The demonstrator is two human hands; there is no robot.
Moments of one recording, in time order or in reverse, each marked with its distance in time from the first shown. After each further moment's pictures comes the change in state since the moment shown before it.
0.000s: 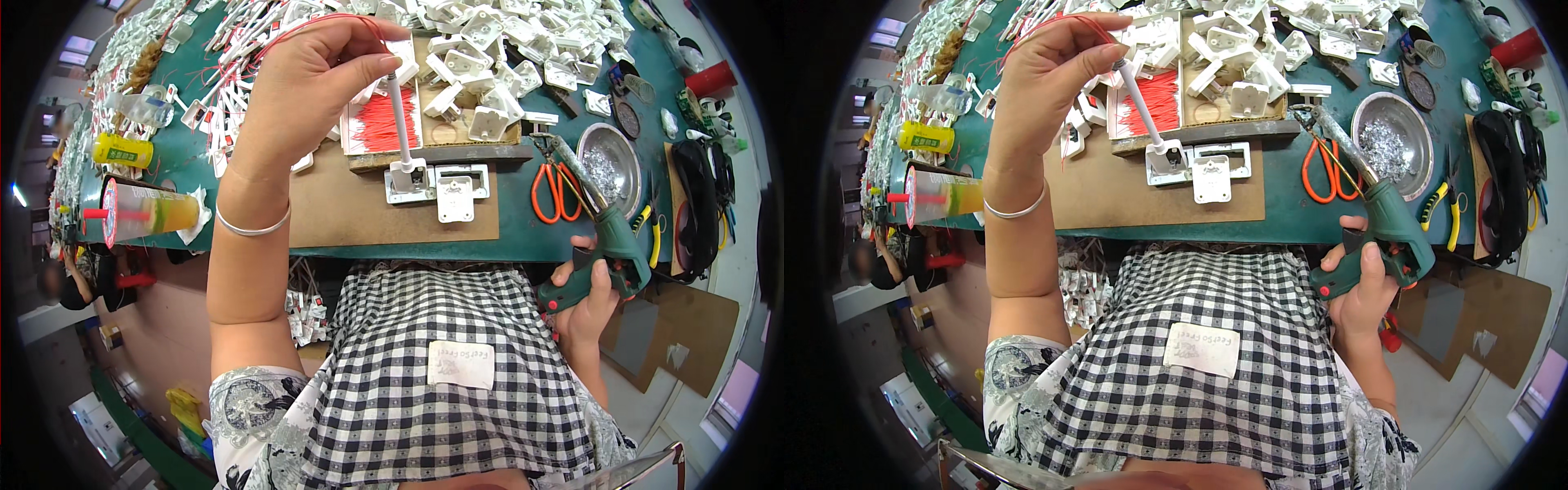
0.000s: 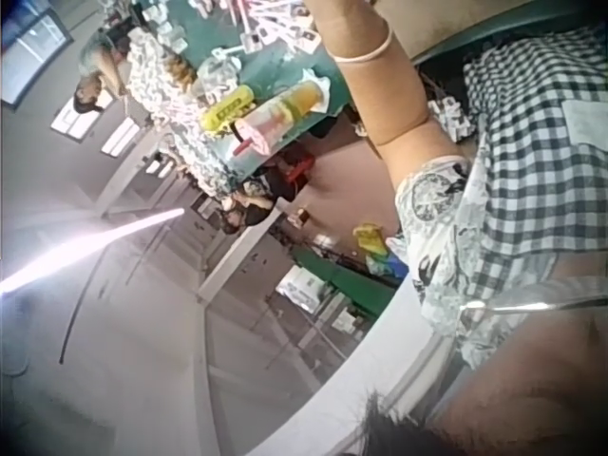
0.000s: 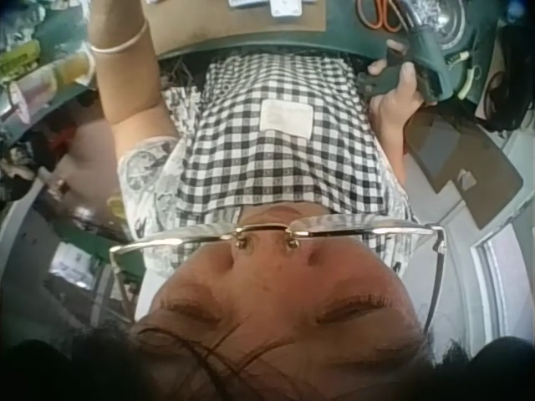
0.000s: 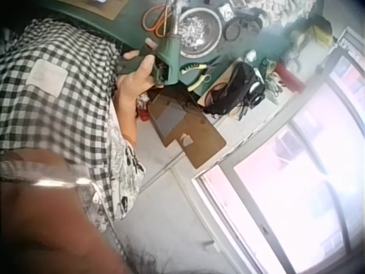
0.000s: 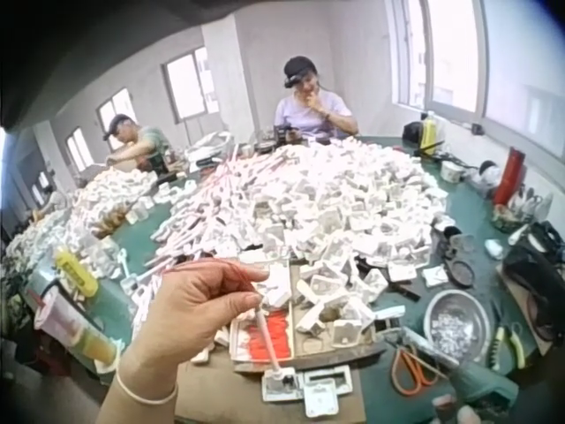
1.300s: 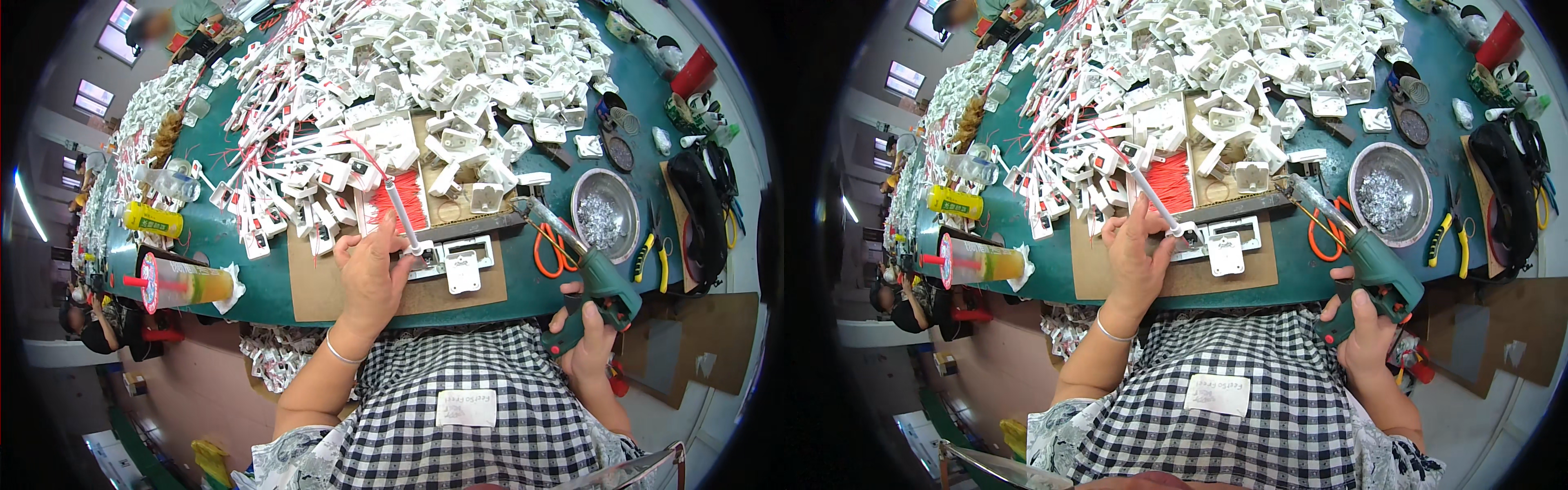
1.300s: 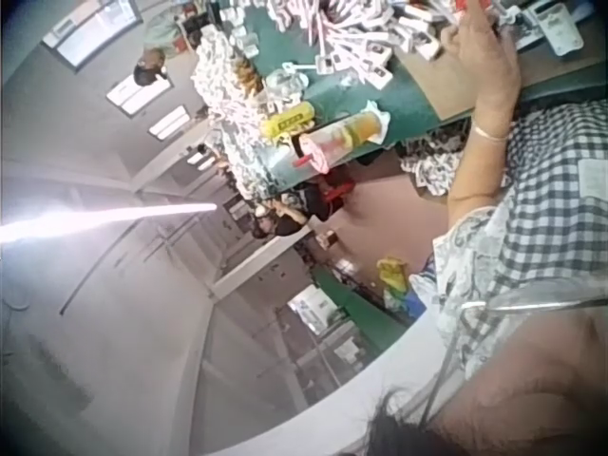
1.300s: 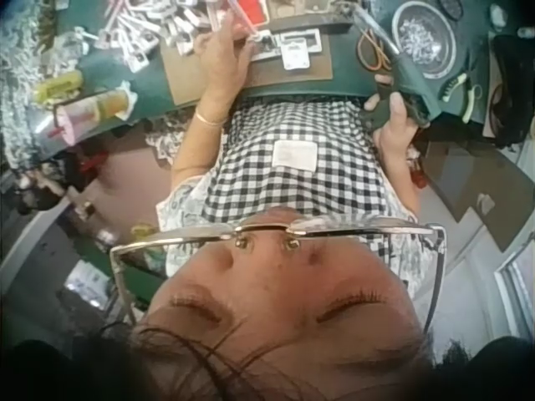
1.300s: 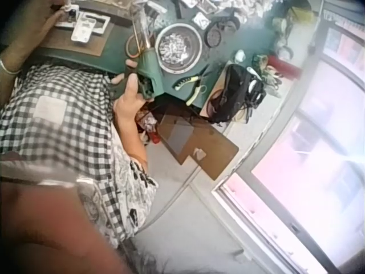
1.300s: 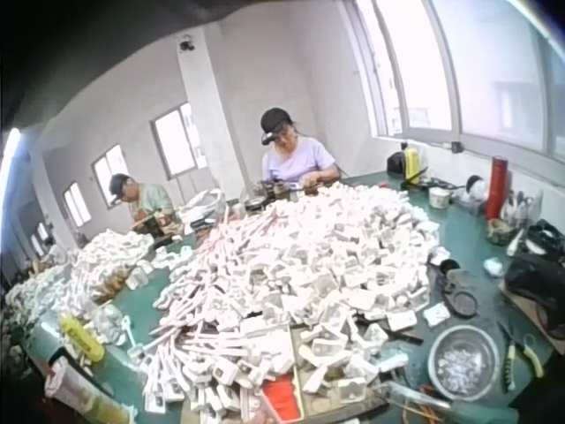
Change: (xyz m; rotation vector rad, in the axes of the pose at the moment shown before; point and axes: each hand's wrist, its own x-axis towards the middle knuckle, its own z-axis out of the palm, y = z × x) left_hand -0.091 -0.064 0.064 0.601 0.232 0.261; right_hand 0.002 0.005 0.010 -0.034 -0.029 0.027
